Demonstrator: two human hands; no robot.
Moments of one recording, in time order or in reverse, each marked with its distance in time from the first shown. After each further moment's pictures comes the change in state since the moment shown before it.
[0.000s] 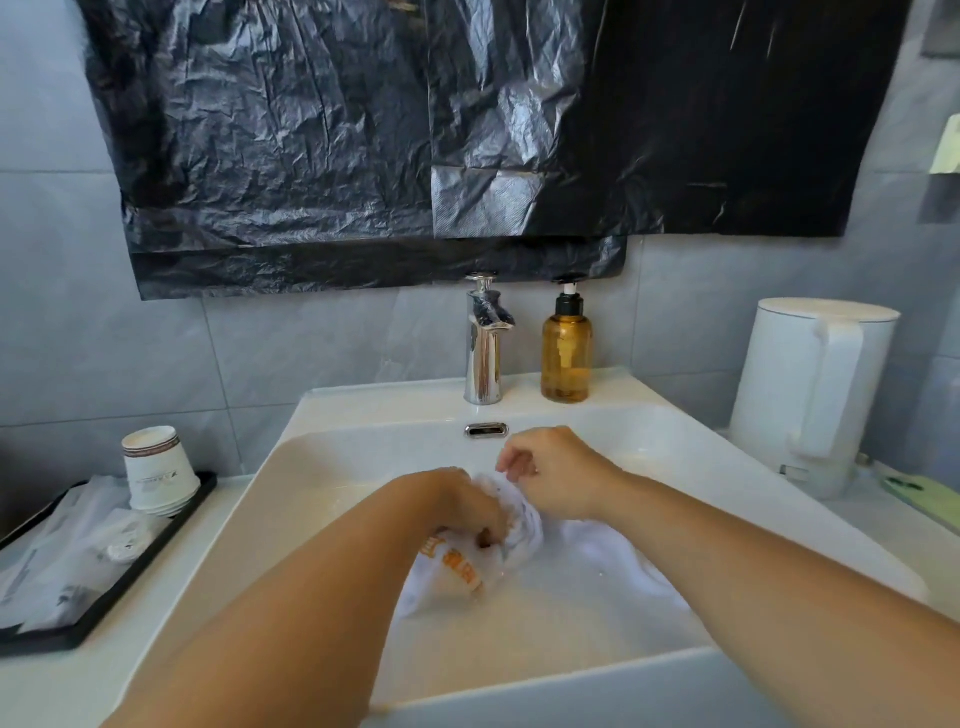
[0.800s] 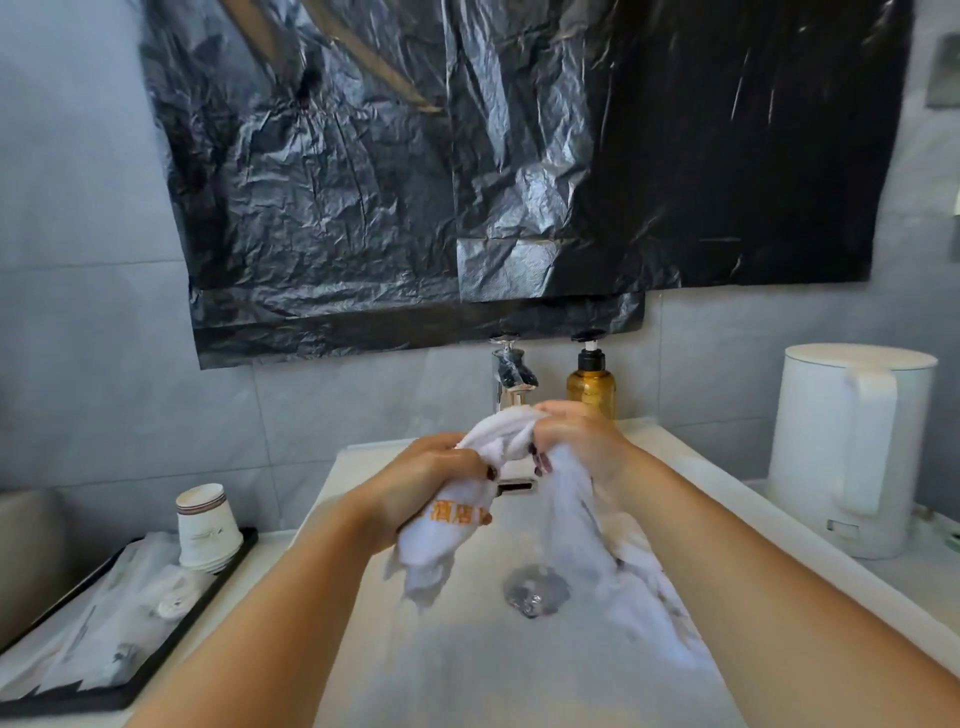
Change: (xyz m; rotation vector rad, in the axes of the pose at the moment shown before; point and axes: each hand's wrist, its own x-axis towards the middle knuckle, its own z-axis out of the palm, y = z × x) left_hand -0.046 -0.032 -0.053 -0.917 0.210 0.541; right_hand 0.026 -0.036 -0.050 0.972 0.105 0.083
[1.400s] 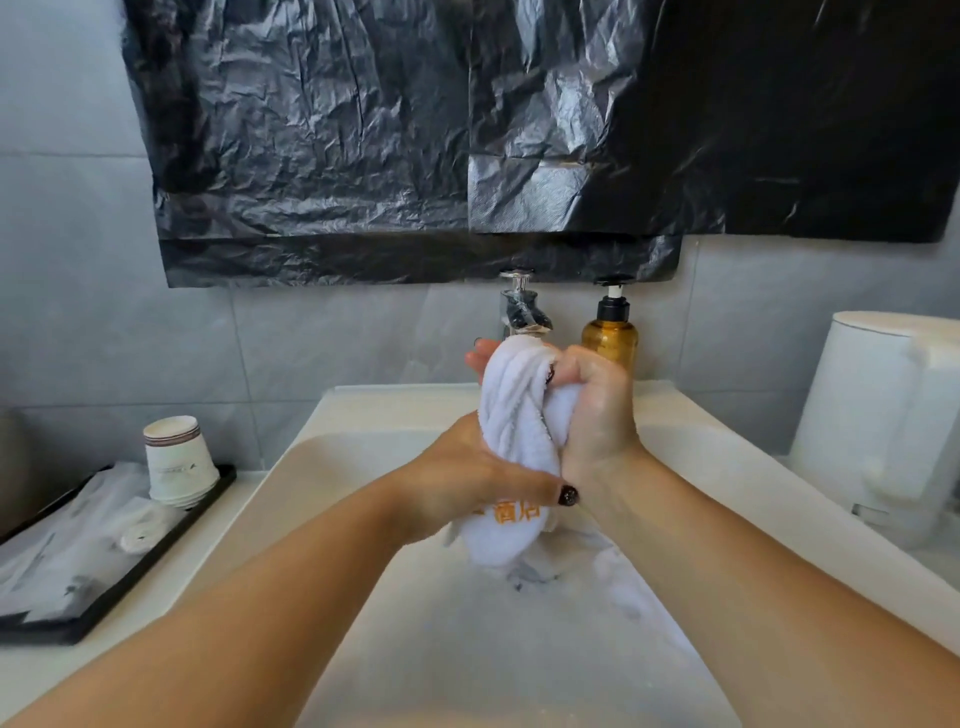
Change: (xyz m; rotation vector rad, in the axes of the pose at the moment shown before) left_hand 0.014 -0.031 0.036 0.097 -0.103 0.062; right_hand -0.011 0.001 0.039 0.752 0.031 -0.005
